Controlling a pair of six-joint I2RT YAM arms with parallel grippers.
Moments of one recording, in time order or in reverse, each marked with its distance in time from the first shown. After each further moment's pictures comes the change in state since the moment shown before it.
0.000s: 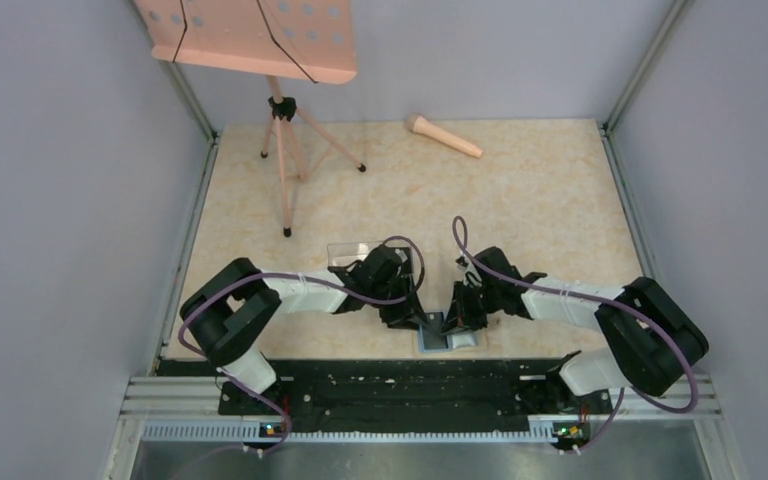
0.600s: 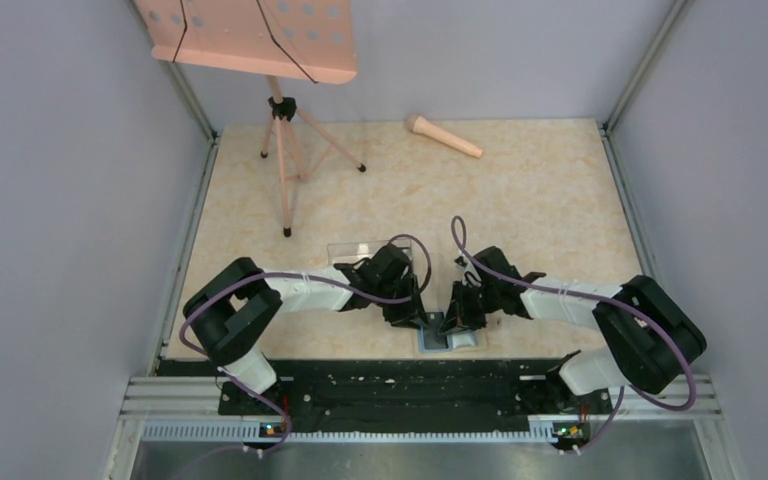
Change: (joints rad) left arm -0.027 0.012 0.058 -0.074 -0.034 0.041; right arm 0.000 0.019 0.000 0.032 -0.027 0.002
